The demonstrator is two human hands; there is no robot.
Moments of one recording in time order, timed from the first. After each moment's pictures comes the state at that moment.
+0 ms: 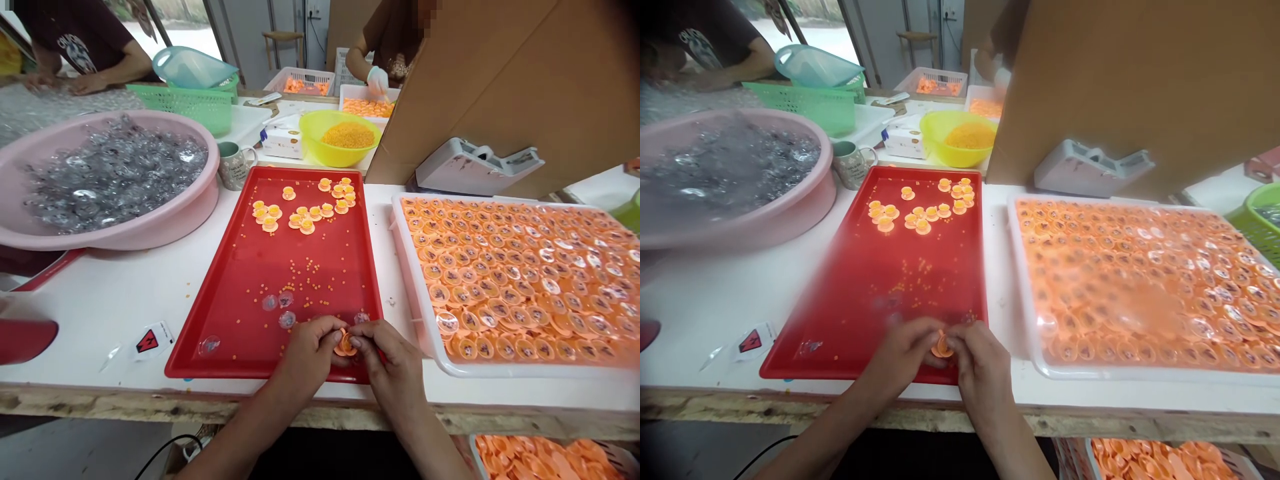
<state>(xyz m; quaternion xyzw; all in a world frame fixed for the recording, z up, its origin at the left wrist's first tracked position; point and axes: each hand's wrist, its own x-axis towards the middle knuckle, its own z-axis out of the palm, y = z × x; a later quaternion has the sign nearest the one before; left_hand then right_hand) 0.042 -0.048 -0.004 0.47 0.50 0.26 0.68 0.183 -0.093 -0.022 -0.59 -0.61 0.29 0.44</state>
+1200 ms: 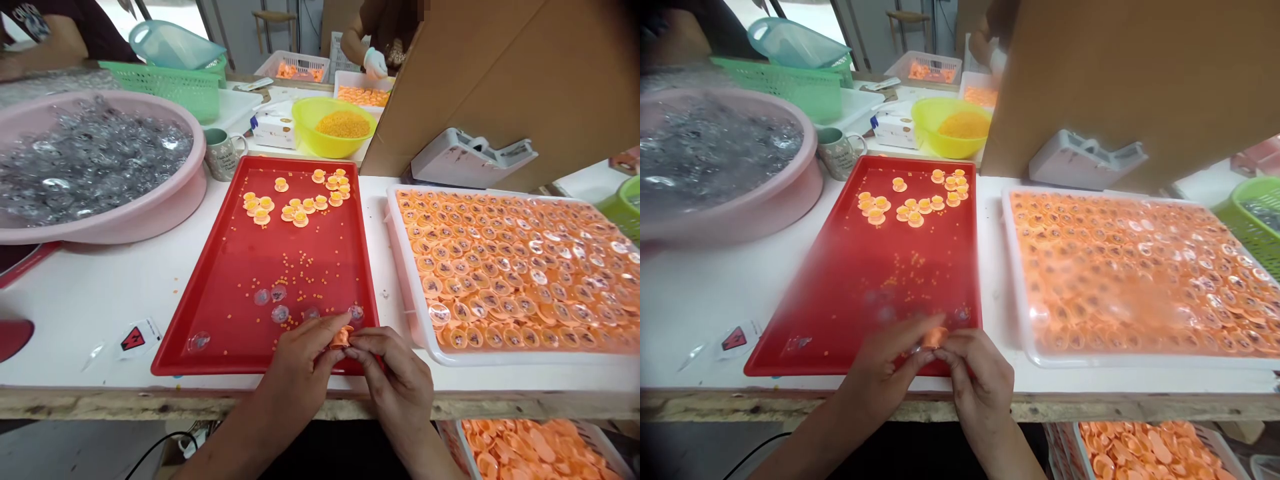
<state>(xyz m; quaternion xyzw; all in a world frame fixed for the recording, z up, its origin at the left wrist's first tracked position) 0.032 -0.061 0.009 0.73 0.42 0.34 0.42 0.182 -0.110 -0.012 -0.55 -0.60 0.26 0.52</state>
